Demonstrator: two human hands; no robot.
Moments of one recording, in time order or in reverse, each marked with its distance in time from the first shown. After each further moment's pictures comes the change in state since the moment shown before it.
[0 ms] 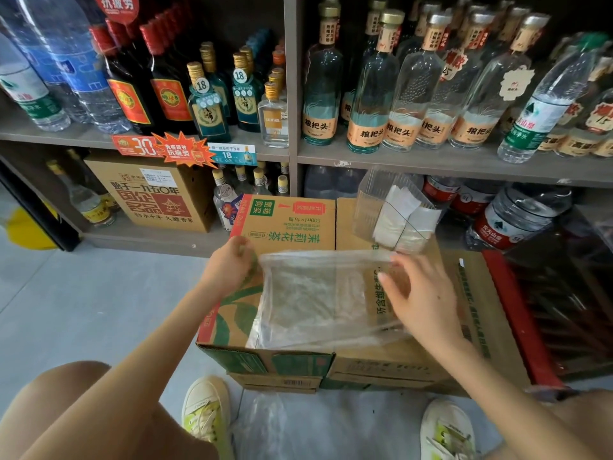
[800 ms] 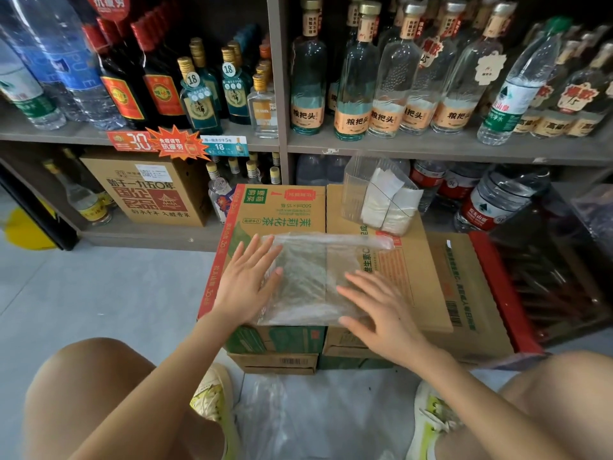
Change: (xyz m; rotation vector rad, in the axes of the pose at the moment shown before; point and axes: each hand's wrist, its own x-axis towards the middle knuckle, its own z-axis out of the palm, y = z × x) left_hand -0.049 -0.029 0.043 0.445 0.086 0.581; right_hand -0.061 -0.015 0.017 0.079 -0.323 -0.296
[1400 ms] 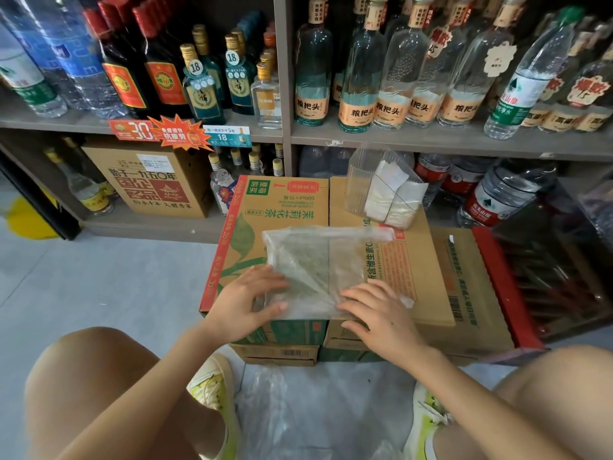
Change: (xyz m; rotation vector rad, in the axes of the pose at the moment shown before) left_hand -0.041 -0.007 -0.006 -0.350 -0.125 0.111; right_hand -0.007 0.011 0.024 -0.076 0.148 -0.208
